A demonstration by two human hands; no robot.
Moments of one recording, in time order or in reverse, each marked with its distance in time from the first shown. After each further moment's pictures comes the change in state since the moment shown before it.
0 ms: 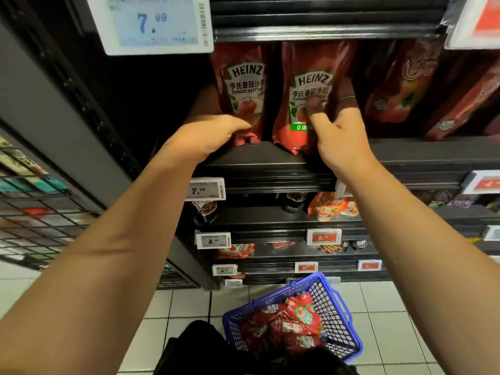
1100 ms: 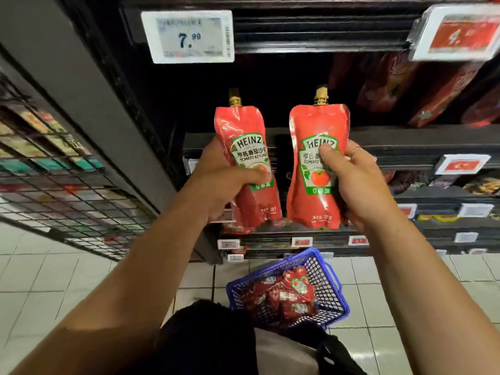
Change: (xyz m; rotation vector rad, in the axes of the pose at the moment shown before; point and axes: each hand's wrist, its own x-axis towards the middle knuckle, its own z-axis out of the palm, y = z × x) left_hand -0.131 0.000 -0.005 -0.288 -0.133 -0.183; right_hand -0.100 -0.023 -0.039 0.342 -0.184 0.411
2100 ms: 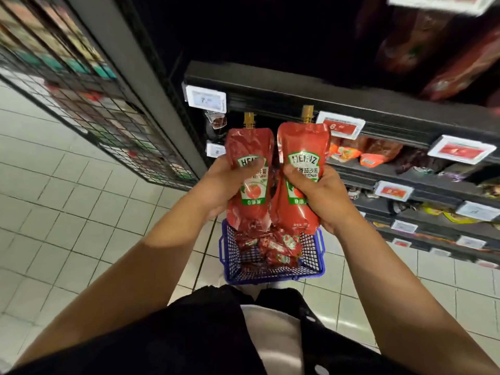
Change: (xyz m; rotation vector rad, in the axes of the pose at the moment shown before) left_hand -0.083 -0.069 0.086 -0.293 0.087 -0.231; right_hand -0.058 0.038 -0.060 -0.057 -0.349 0.296
